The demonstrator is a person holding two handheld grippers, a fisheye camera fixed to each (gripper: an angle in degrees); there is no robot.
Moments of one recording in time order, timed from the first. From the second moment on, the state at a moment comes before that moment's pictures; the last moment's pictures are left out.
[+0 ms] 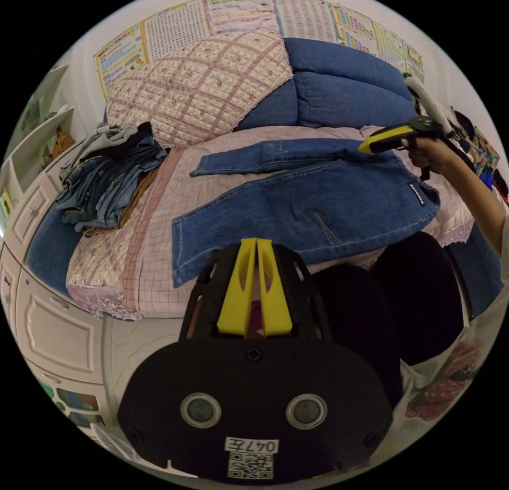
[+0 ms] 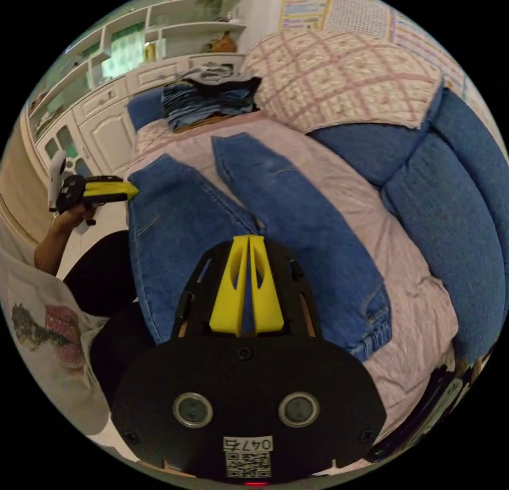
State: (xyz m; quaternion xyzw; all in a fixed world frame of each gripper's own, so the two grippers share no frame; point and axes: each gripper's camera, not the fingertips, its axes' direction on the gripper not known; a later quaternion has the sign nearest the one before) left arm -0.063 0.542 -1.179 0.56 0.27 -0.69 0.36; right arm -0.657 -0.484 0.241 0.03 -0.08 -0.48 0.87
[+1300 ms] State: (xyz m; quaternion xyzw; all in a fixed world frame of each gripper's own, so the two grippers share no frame) left arm 0.009 0.693 -0.800 0.51 0.37 -0.76 0.16; right arm -0.439 -0.321 0.185 0.06 -0.20 -0.29 0.94
